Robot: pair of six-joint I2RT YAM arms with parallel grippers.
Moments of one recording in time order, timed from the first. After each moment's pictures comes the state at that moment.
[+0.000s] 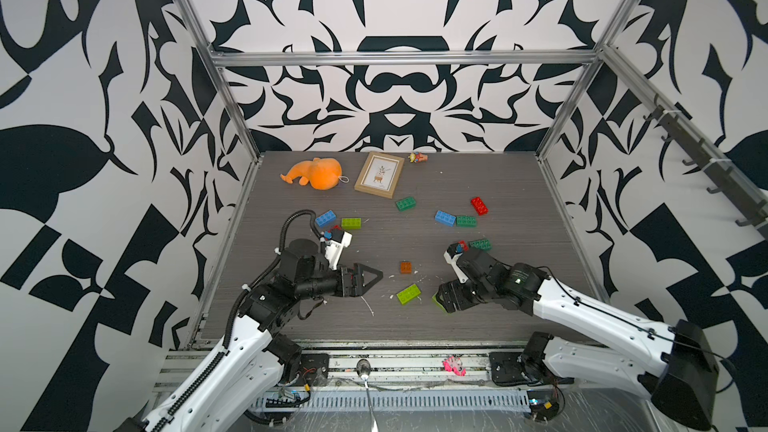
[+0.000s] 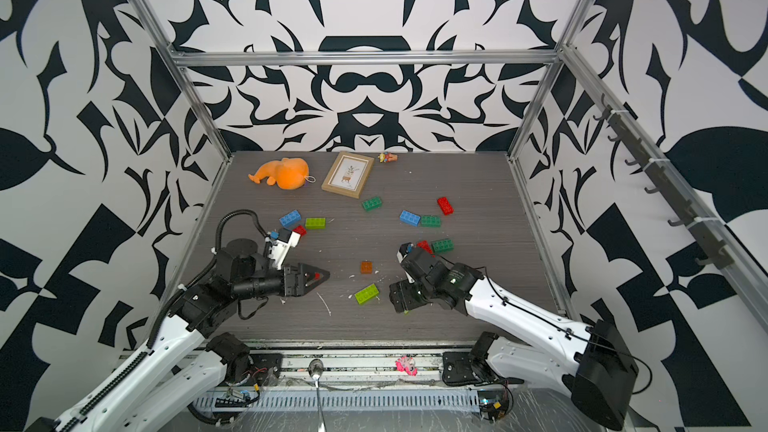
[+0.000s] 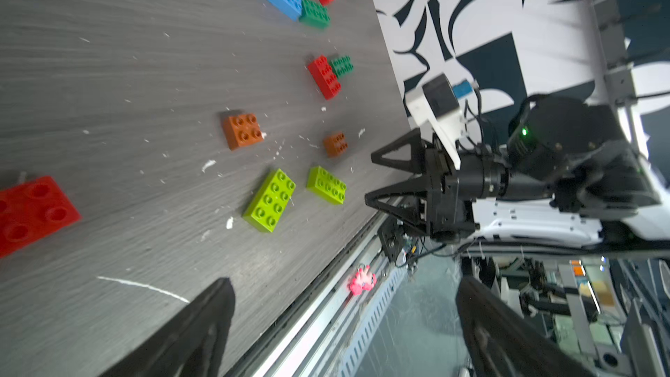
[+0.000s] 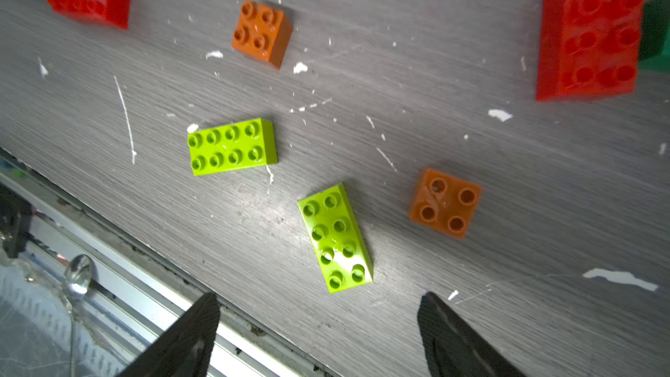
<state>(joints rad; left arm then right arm) -0.62 0.67 0.55 -0.44 0.59 -0.67 0.85 1.07 0.69 -0.73 -0.05 0.52</state>
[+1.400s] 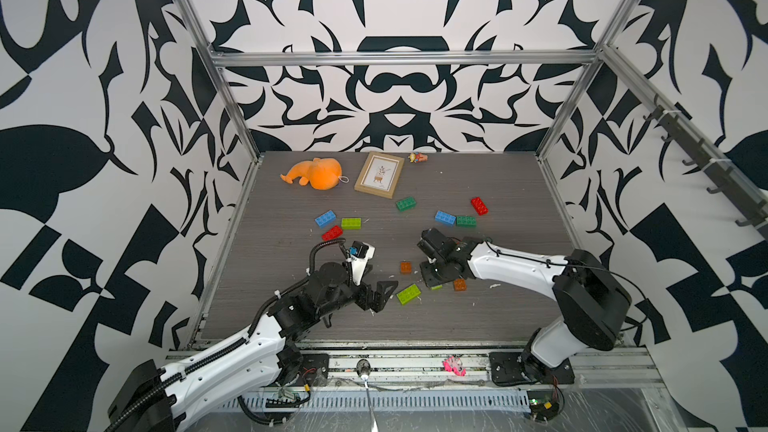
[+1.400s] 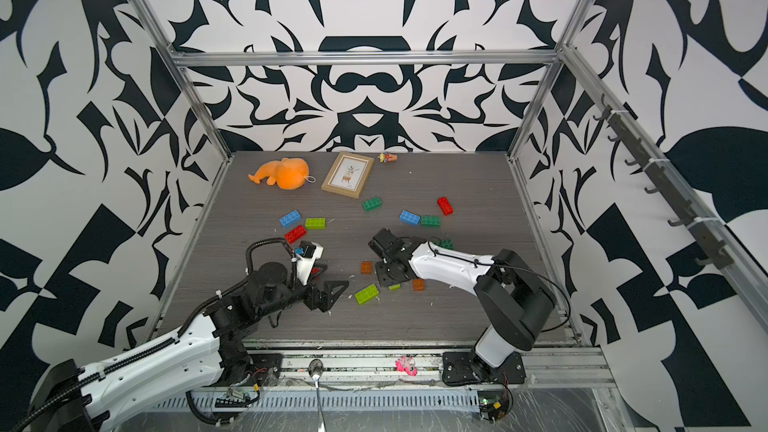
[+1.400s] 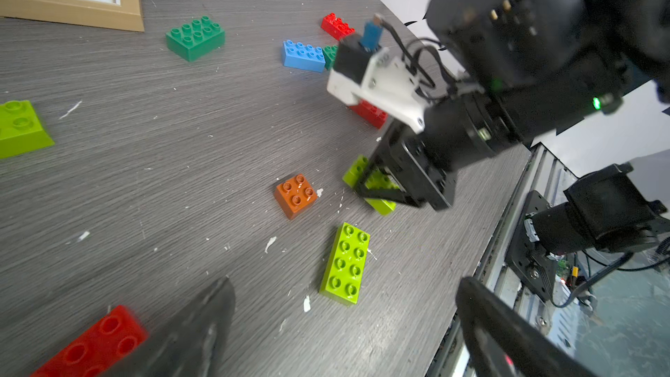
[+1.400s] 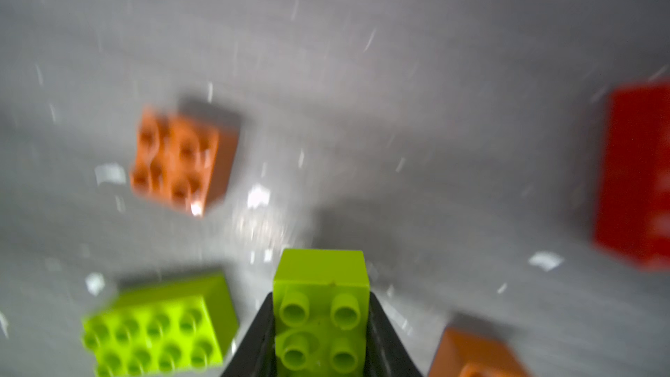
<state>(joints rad) -0.89 0.77 0.34 0.00 0.09 -0.40 0.76 1.64 0.99 -0.59 0.07 0.54</state>
